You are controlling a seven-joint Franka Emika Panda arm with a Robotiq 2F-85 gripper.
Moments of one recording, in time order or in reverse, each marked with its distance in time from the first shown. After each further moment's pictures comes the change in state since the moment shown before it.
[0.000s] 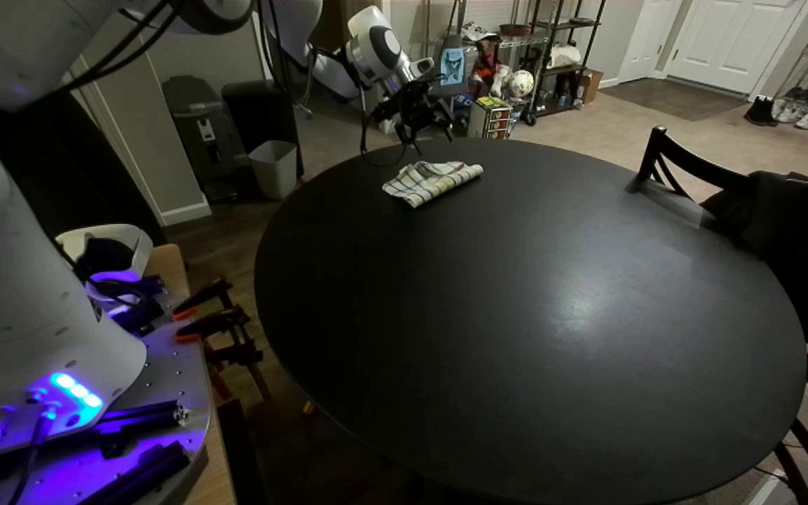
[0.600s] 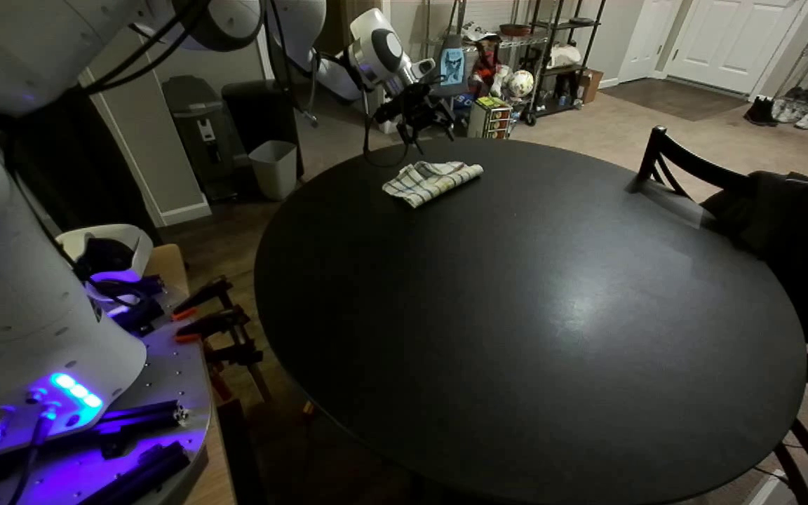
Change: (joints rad) arm 0.000 0.053 0.004 0.080 0.006 -0.009 0.000
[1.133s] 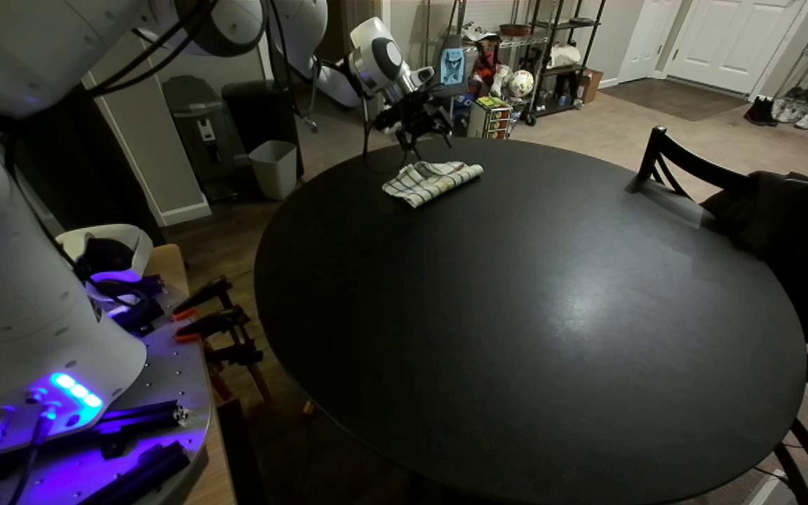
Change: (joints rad) arm 0.000 0.020 0.000 -0.006 -0.001 0.014 0.000
